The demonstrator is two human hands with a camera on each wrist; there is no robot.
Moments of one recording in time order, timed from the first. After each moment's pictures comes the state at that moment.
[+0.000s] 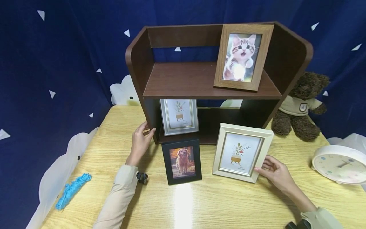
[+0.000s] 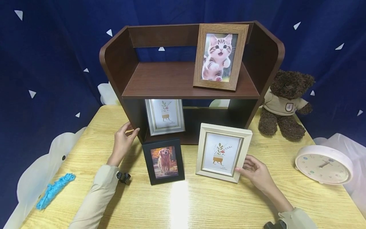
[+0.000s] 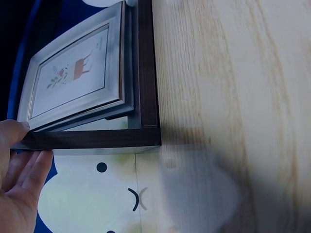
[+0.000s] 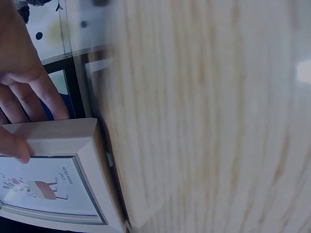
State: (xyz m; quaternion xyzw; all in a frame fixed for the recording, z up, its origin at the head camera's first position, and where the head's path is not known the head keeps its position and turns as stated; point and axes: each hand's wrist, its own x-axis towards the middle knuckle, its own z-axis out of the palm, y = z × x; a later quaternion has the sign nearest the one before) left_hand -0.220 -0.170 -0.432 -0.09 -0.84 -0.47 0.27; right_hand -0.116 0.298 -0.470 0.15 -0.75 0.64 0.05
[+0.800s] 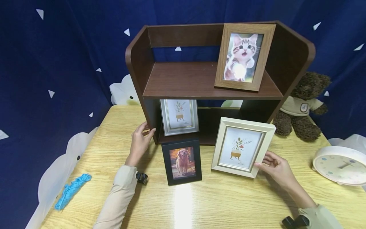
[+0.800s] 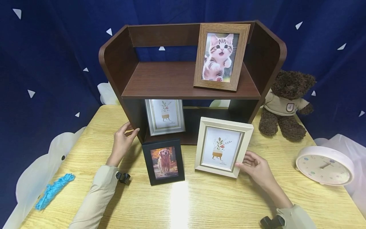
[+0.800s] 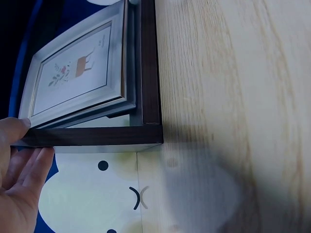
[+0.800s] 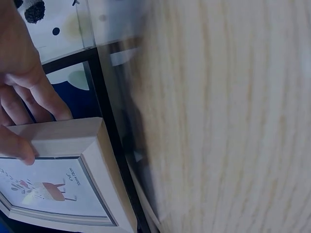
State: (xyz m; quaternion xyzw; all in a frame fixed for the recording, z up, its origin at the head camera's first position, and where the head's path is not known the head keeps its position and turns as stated) left_hand -0.221 -0.172 -0.433 -0.08 -0.84 -0.47 0.25; right_hand -0.124 0.291 -0.456 0.14 -0.71 0.69 0.05
